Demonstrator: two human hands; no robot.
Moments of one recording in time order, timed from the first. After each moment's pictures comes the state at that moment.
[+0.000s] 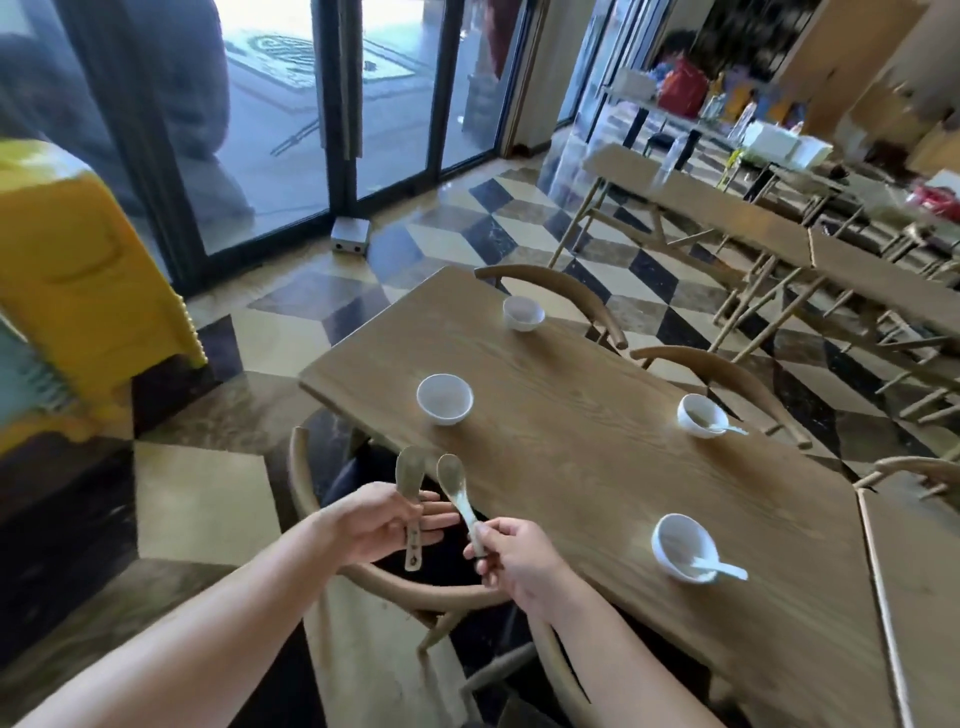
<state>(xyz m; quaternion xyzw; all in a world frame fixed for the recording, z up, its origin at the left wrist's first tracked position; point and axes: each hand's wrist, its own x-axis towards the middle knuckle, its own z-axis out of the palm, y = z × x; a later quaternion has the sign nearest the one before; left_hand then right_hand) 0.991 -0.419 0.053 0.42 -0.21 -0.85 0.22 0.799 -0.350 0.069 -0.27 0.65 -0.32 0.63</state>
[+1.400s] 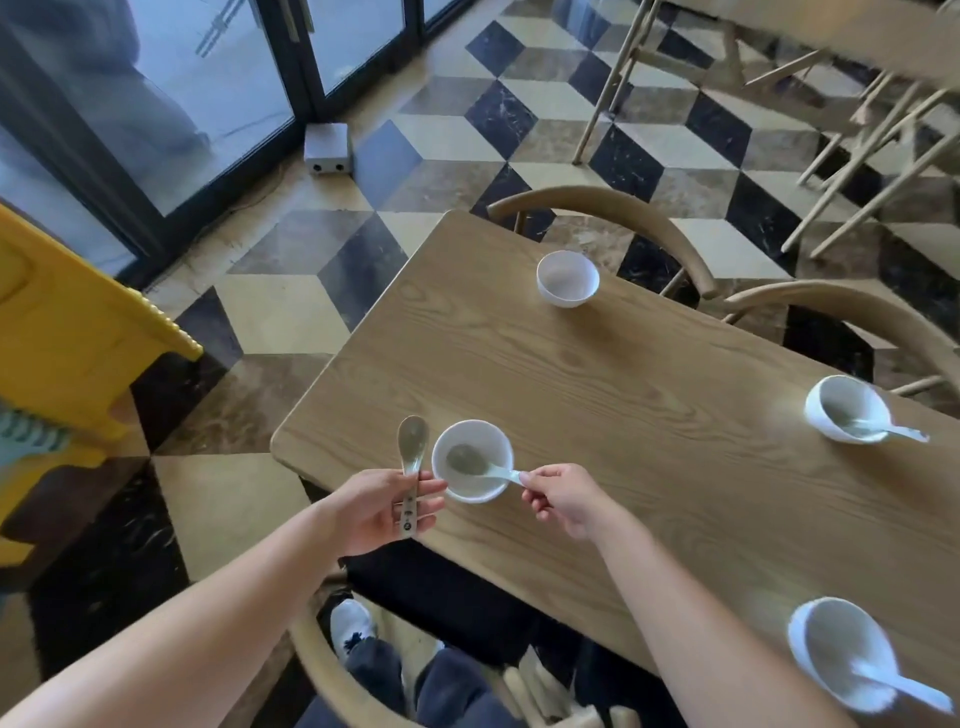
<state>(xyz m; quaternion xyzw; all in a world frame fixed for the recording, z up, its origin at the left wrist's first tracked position) 0.980 -0.680 -0.013 0.58 -0.13 -0.79 0.14 0.734 -0.640 -0.042 -0.17 0.69 -0.27 0.65</state>
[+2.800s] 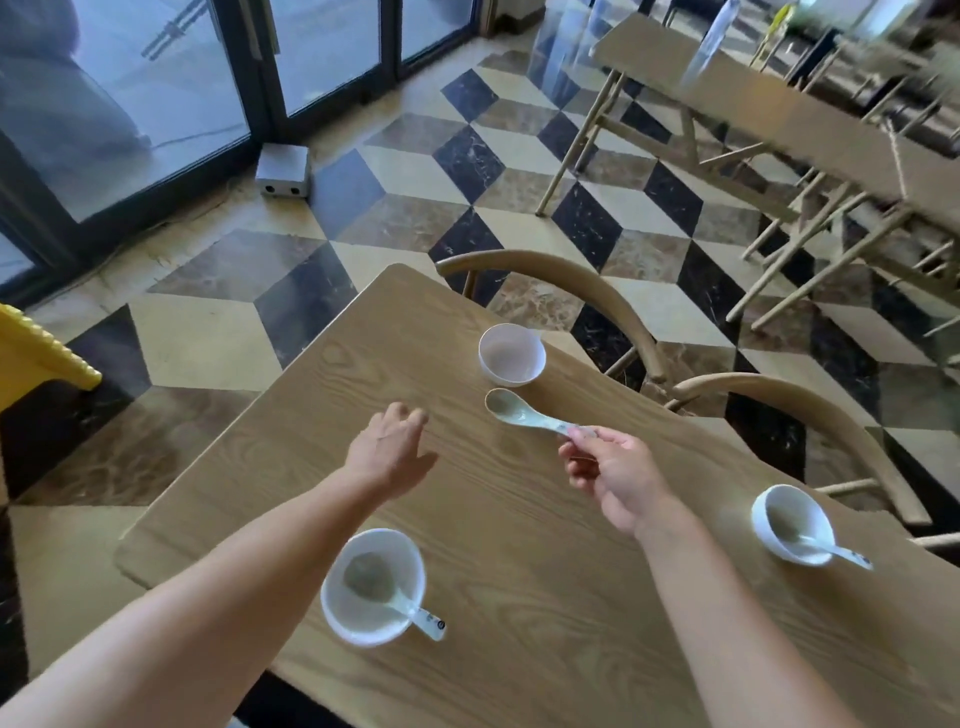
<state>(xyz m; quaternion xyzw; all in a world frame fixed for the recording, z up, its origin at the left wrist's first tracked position) 0.844 -0.841 -0.051 0.59 -0.76 -0.28 -0.02 0.604 -0.761 0.038 -0.18 0.68 -0.44 0.56</state>
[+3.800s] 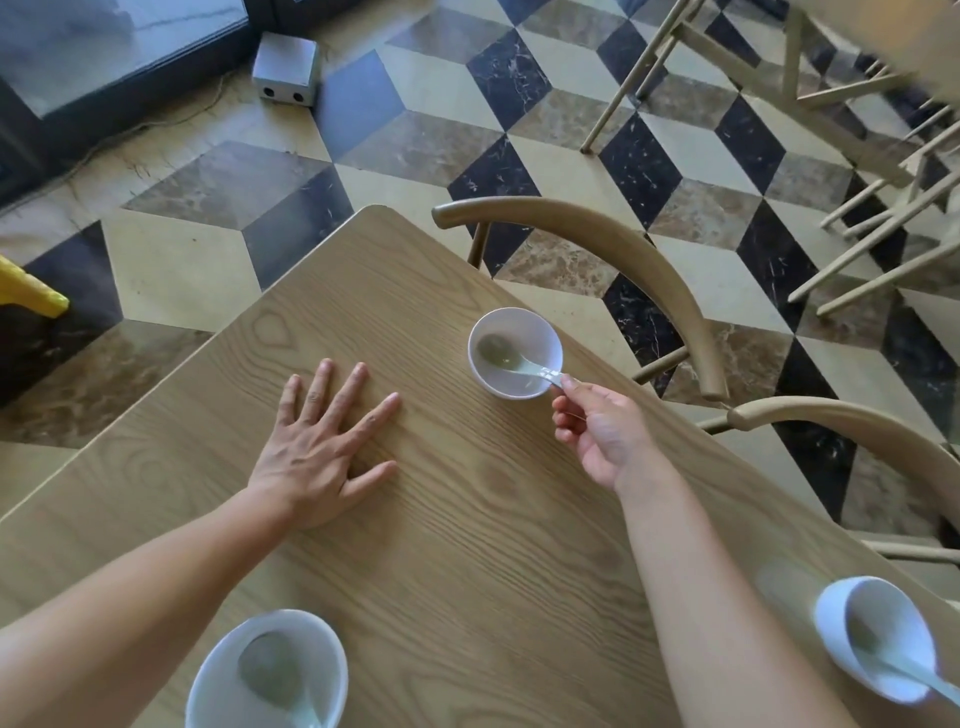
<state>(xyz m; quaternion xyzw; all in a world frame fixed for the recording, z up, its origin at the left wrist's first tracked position) 0.859 -0.894 -0.172 0.53 -0.84 -0.07 -0.02 0.544 -0.909 -0.073 -0.12 0.67 -0.42 0.60</state>
